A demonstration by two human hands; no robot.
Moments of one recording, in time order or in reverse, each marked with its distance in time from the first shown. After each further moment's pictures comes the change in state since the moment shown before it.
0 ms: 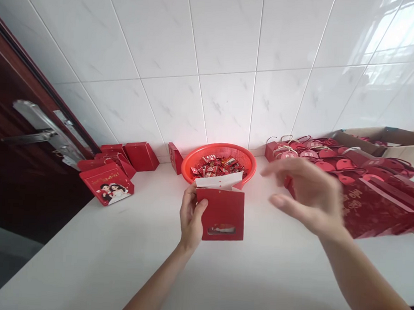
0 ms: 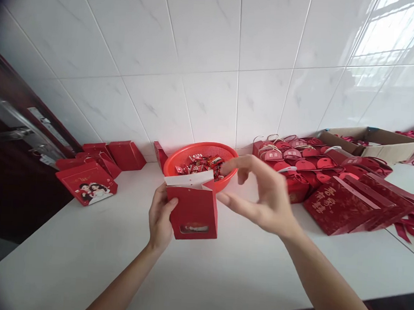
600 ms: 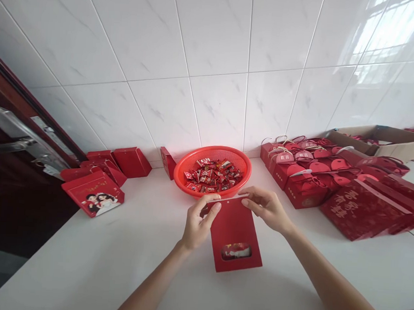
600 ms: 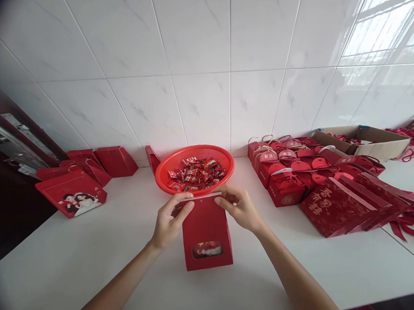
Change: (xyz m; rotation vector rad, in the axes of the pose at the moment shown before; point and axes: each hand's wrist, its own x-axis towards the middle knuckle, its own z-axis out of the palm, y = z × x) left_hand 0.017 -0.016 0.009 0.333 -0.304 0.069; right_hand -0.010 0.074 0.054 0.419 -0.130 0.276
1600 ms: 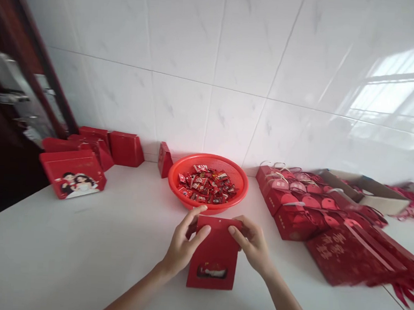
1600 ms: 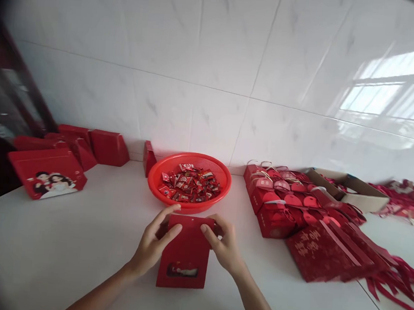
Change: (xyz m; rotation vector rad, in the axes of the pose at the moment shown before) left_hand -0.027 -0.019 0.010 -0.326 0.052 -0.295; right_hand -0.014 0.022 0.023 -0.033 0.003 0.179
